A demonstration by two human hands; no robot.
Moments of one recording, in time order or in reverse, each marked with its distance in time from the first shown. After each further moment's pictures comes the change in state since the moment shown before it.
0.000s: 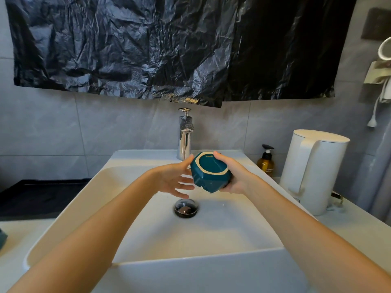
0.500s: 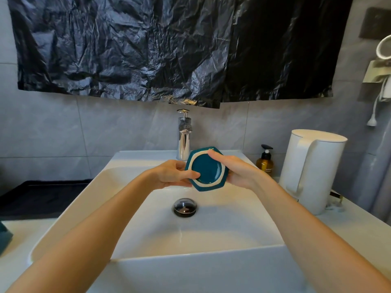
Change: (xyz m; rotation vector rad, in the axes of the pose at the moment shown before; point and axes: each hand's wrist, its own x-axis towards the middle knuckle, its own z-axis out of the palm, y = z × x) left_hand 0.004 -0.003 -0.008 0.202 0.043 0.275; right_hand -0.007 -0.012 -0.011 -0.298 -0.208 -0.258
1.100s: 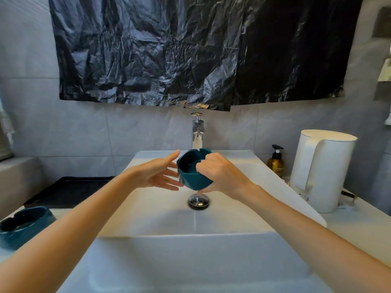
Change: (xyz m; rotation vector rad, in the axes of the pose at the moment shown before) left_hand -0.093 0.019 -0.024 -0.103 0.123 -0.177; right_hand -0.023 0.012 0.050 -1.418 0.099 -1.408
